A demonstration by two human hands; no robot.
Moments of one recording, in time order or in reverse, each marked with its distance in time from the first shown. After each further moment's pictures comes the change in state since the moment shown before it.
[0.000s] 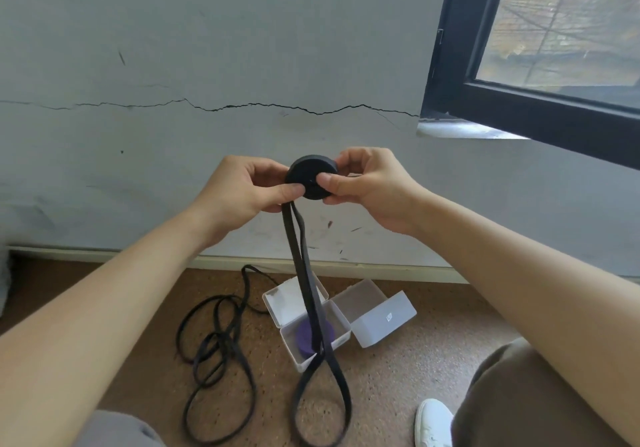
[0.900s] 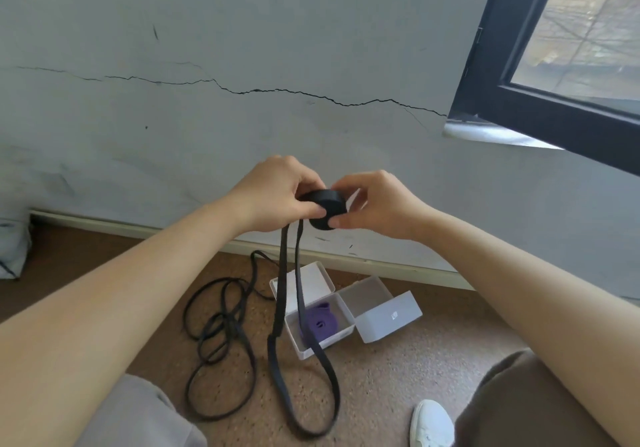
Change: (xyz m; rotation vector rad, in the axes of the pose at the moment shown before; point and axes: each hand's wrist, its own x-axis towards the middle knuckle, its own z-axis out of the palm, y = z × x) left_hand -0.002 -0.009 0.001 0.618 -0.115 0.153; right_hand 0.010 0.035 0.003 -0.819 -0.226 -0.194
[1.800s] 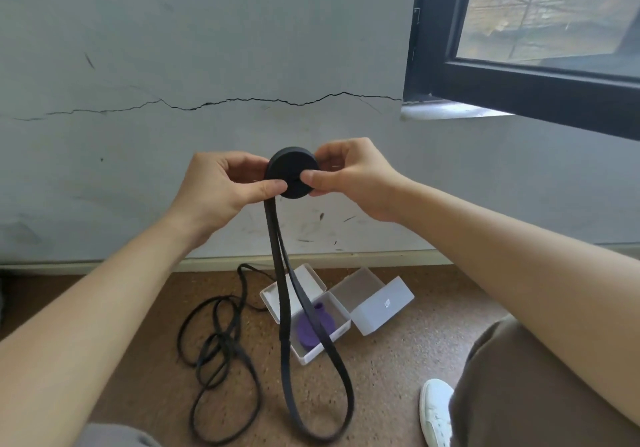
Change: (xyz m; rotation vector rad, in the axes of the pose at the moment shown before) left_hand 0.000 0.009 -0.008 -0.603 0.203 -0.122; right_hand -0.003 -0.016 -0.021 0.655 0.234 0.207
